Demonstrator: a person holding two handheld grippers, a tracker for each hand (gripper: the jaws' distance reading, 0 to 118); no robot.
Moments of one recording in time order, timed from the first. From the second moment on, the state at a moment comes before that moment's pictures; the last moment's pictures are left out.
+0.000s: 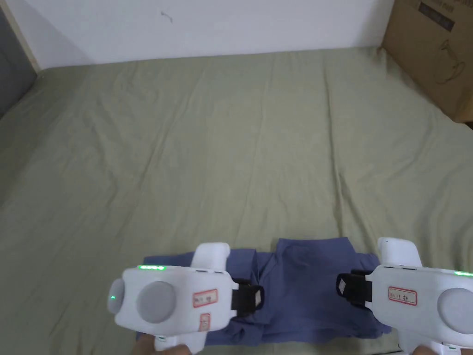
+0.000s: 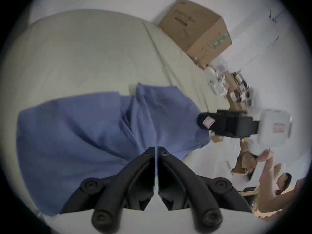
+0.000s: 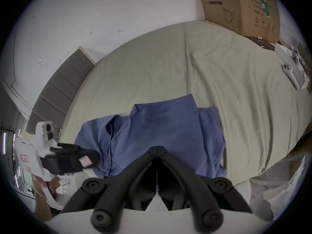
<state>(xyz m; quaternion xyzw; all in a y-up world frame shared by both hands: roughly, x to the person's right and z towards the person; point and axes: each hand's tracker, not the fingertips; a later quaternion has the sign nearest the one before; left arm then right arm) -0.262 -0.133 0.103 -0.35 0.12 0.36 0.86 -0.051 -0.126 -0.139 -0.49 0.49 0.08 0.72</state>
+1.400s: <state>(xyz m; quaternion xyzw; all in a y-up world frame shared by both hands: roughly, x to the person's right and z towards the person) -0.397 -0.212 0.319 -0.12 0.20 0.65 0.73 -0.120 -0.137 -0.094 -0.50 0.52 0.15 0.68</state>
